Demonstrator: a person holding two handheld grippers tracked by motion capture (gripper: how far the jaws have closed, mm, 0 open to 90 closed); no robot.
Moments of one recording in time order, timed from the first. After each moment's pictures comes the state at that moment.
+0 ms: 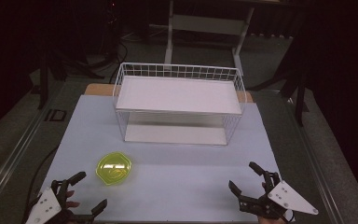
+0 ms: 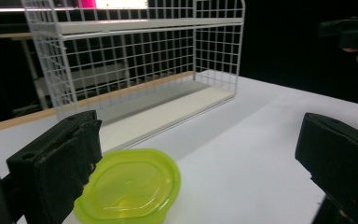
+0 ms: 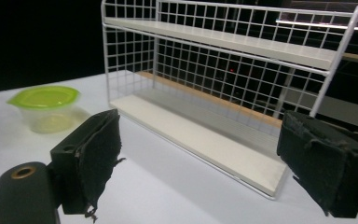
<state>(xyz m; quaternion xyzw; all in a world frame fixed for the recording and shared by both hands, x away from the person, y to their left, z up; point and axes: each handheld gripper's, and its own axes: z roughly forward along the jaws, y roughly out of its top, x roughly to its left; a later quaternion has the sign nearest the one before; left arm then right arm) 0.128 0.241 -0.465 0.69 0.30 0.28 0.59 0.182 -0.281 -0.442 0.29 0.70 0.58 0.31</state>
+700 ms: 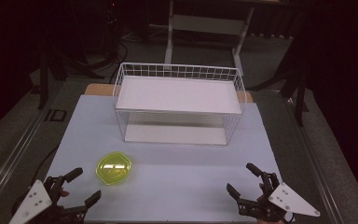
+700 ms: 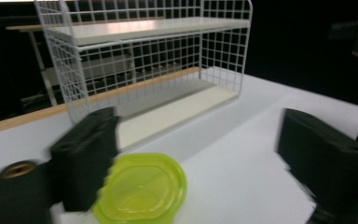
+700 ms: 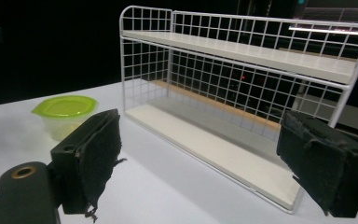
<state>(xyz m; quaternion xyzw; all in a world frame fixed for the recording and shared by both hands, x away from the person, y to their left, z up) 0.132 0.254 -0.433 0.70 0.33 0.27 0.58 0.176 -0.275 -0.435 0.27 0.70 0.60 0.29</state>
